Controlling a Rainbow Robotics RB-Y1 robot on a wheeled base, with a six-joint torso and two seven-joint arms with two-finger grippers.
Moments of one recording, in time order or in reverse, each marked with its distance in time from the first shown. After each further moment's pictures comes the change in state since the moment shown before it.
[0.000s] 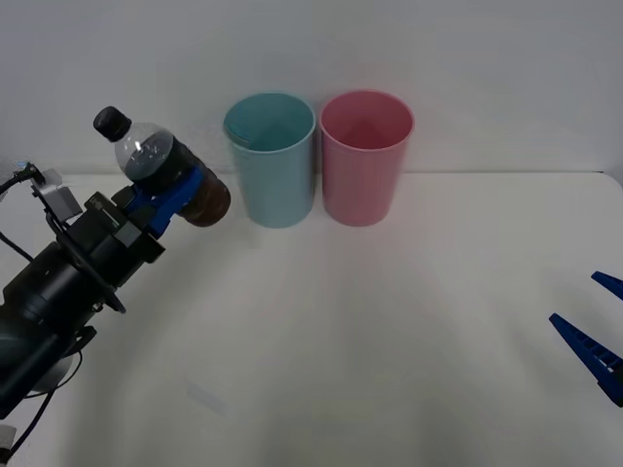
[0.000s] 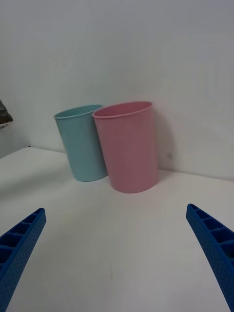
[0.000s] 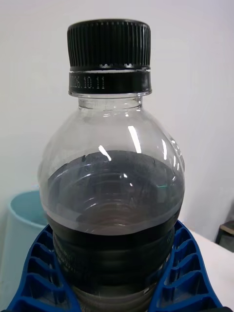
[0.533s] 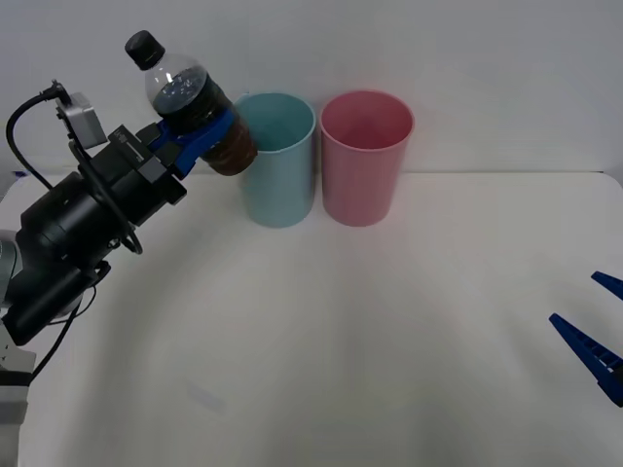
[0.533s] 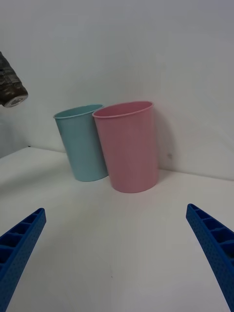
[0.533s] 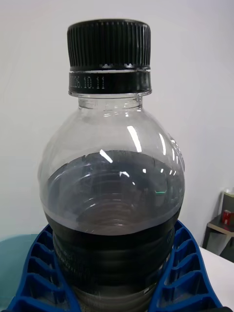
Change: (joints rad) right arm 0.000 0.000 0.000 0.000 0.000 0.000 0.000; left arm -0.209 0.007 -0.005 0.005 -0.170 0.006 0.168
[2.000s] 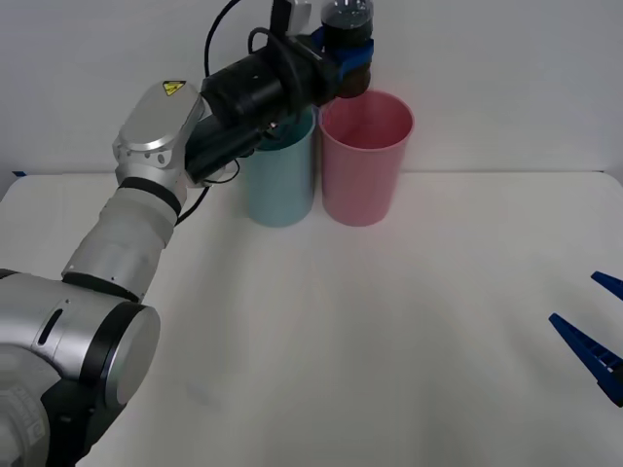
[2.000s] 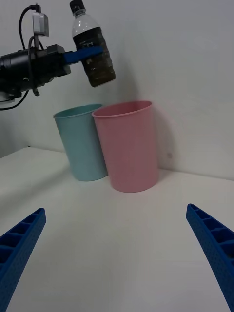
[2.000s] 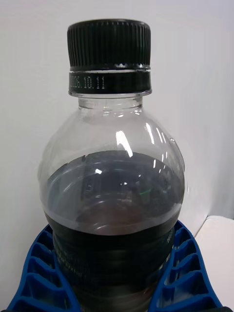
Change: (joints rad) right arm 0.000 0.000 0.000 0.000 0.000 0.000 0.000; left arm -0.760 -0.156 -0.148 0.818 -0.236 0.222 -0.274
